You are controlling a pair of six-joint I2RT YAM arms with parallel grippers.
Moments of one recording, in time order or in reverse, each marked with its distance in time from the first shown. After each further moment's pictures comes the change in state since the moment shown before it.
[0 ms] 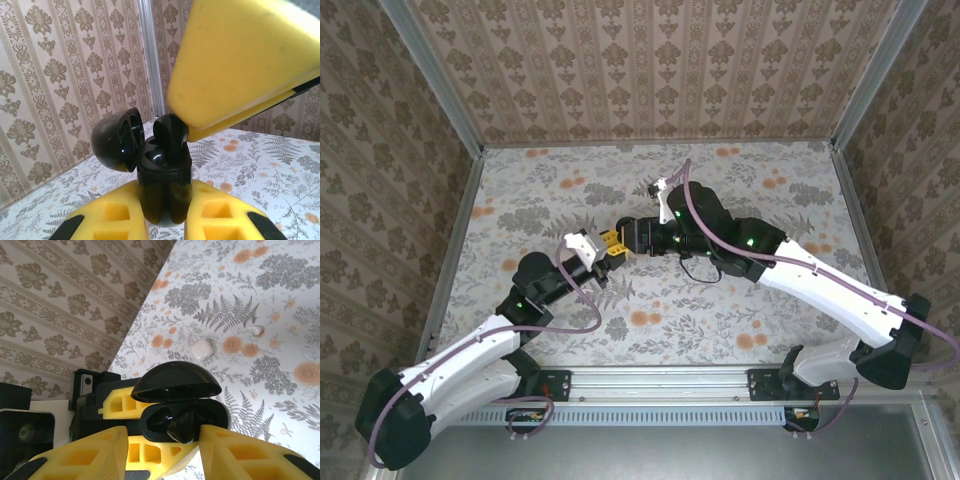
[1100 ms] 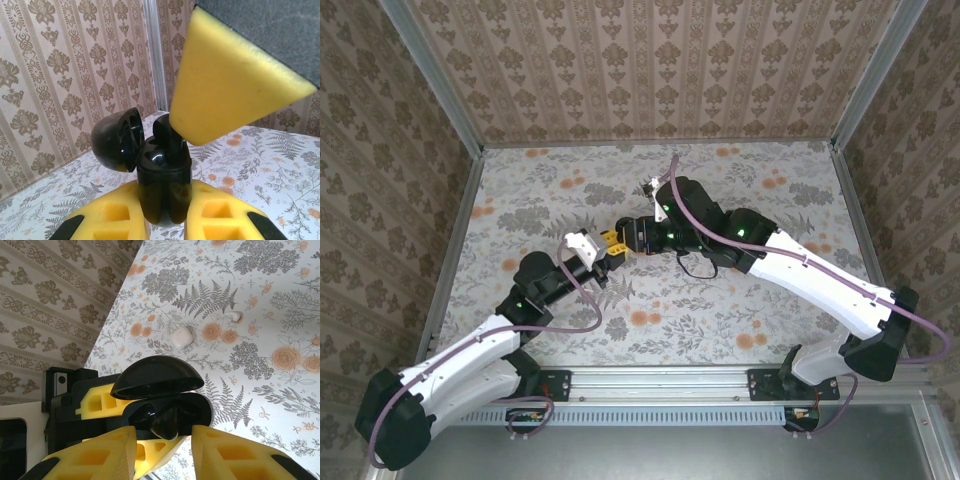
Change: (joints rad) left arm 0.000 0.000 0.000 -0.028 -0.018 -0.002; right arm -0.002 0.072 0.099 -0.134 0.032 -0.008
